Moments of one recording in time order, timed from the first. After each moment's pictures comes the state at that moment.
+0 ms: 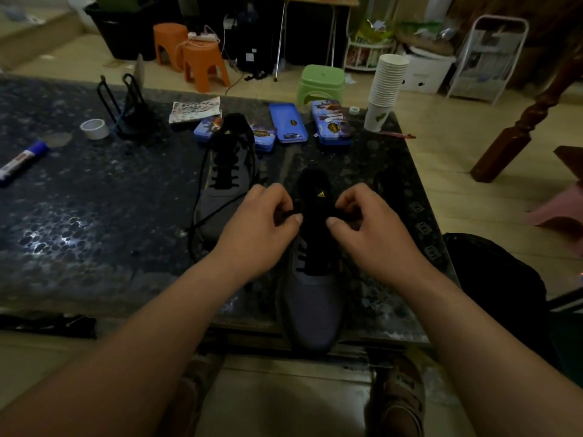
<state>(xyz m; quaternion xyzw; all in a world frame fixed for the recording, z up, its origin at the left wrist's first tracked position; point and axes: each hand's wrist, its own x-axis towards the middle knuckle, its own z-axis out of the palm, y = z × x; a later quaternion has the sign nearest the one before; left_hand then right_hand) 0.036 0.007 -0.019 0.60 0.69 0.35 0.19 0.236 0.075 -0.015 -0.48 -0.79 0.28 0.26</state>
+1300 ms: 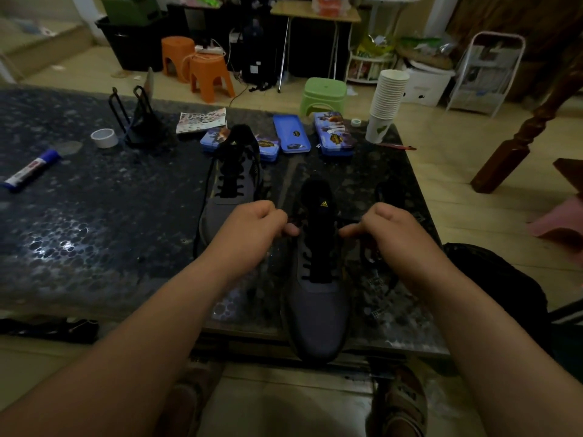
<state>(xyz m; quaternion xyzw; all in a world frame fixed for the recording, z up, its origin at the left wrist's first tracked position) 0.029 0.002 -0.006 0.44 0.67 0.44 0.40 0.247 0.073 0.011 -0.54 -0.65 0.47 0.26</state>
